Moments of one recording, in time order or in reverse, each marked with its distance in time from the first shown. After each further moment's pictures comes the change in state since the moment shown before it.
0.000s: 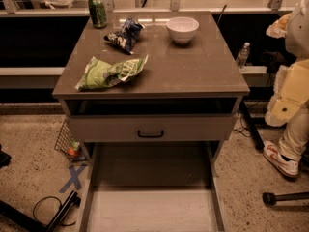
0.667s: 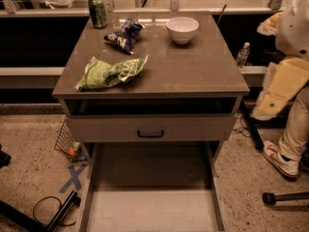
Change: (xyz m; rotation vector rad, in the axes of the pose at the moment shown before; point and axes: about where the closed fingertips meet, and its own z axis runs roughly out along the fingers) arm -0.013 -0.009 0.009 0.014 -0.056 -0.011
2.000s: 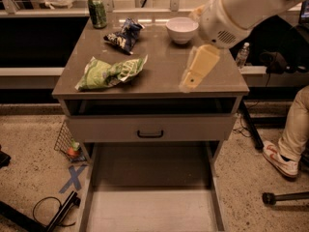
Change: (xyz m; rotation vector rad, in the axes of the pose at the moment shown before) arm -0.131 -0.054 0.077 0.032 -0.301 -0.109
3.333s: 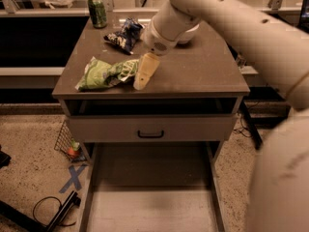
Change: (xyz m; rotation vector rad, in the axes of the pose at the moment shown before) arm -0.042 -0.049 0.176 -0.177 -0.042 -0.008
